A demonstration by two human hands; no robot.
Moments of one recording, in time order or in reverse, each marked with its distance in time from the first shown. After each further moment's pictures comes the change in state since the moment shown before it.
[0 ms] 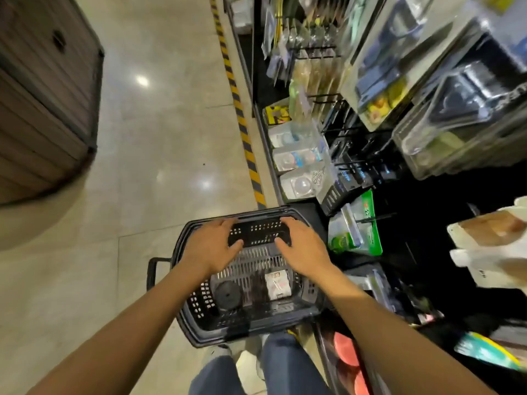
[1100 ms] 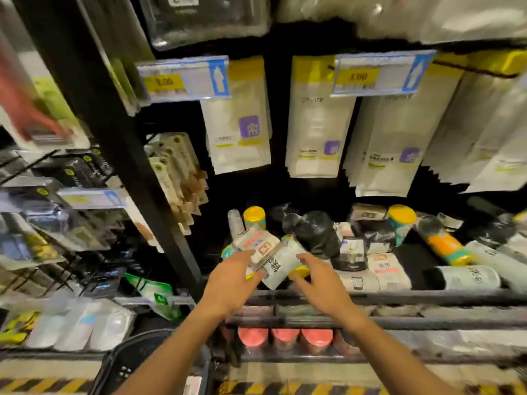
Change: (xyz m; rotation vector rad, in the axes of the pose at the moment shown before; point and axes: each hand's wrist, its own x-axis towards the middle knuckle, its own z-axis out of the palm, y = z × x) left_hand -0.214 0.330 0.031 0.168 -0.170 1.243; right_hand -0.459 0.074 -0.006 0.409 0.968 0.909
